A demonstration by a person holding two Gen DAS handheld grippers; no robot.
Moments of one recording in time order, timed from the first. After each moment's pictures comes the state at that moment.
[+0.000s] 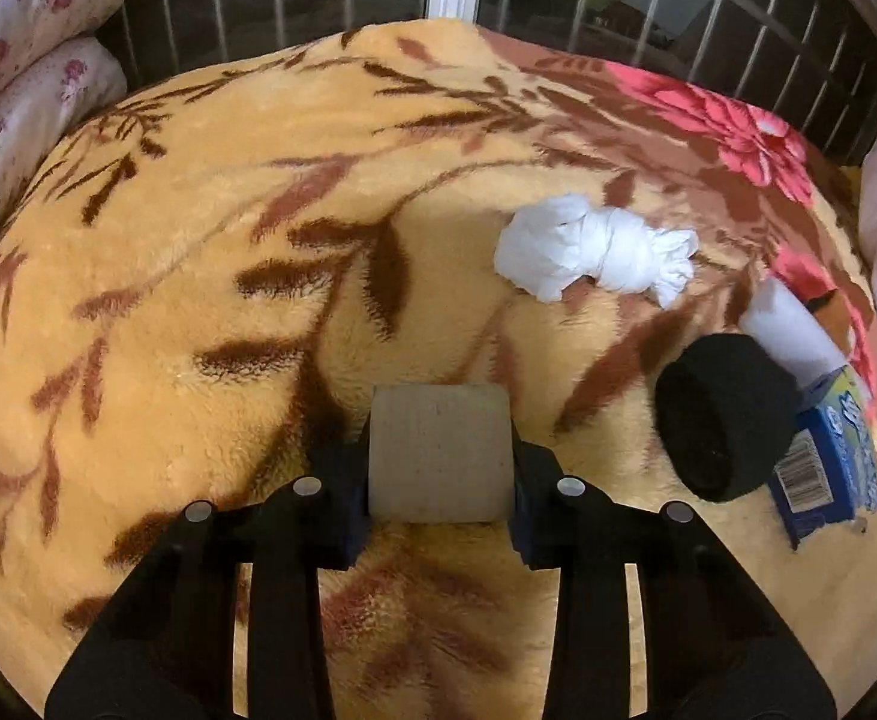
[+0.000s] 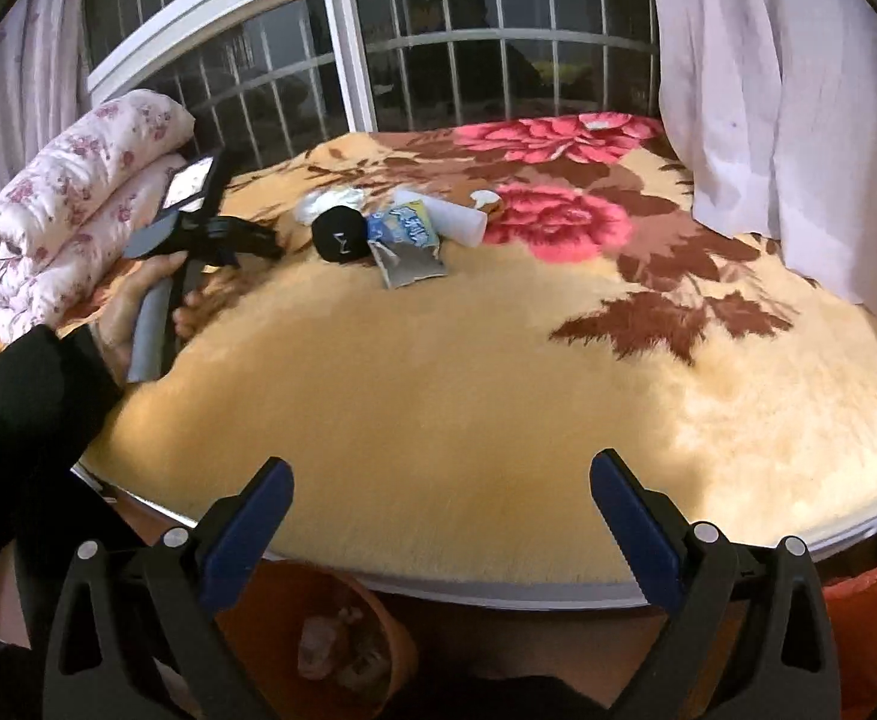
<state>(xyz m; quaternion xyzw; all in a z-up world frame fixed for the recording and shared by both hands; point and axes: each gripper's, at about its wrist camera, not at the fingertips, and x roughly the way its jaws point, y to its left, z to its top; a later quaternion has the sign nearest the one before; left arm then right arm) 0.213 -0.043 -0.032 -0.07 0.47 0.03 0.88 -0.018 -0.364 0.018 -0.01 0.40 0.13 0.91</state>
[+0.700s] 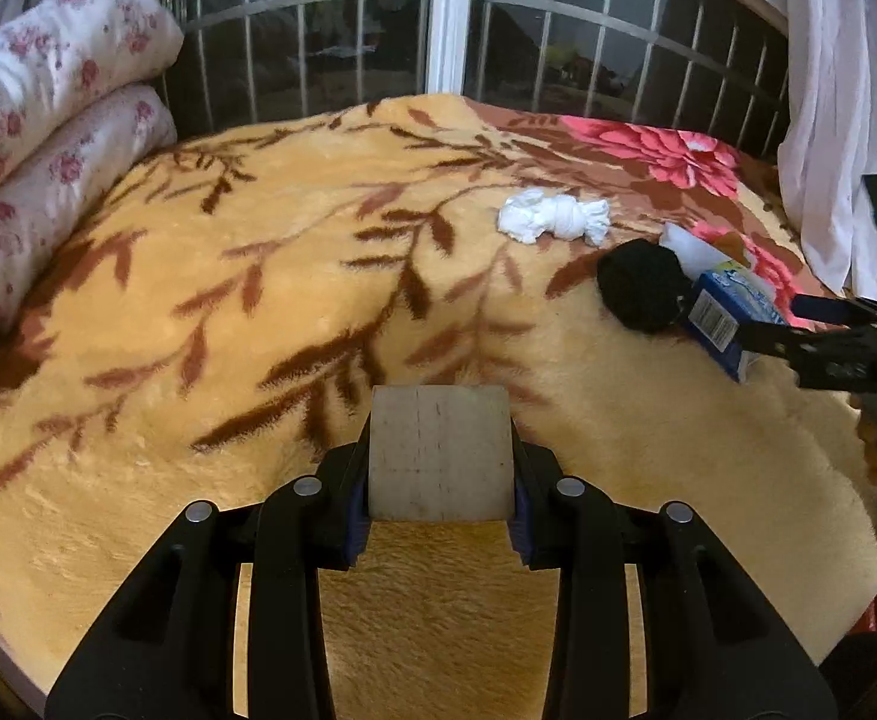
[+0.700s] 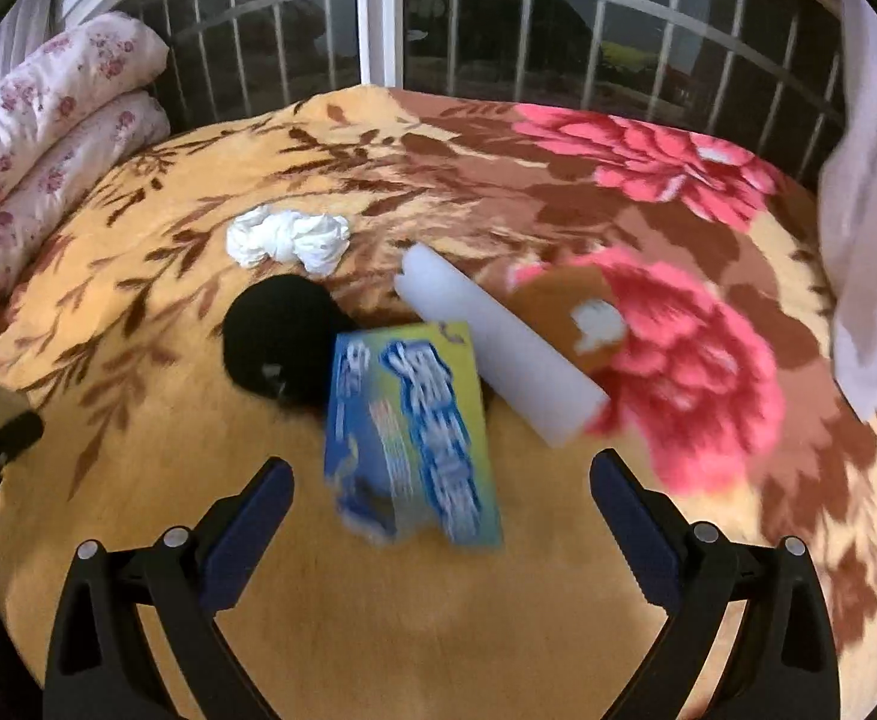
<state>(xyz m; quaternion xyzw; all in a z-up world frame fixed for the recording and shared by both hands) 0.087 -0.020 -0.010 -0.04 0.39 0.01 0.92 0.200 -0.262 -0.007 -0.09 0.43 0.15 0.88</state>
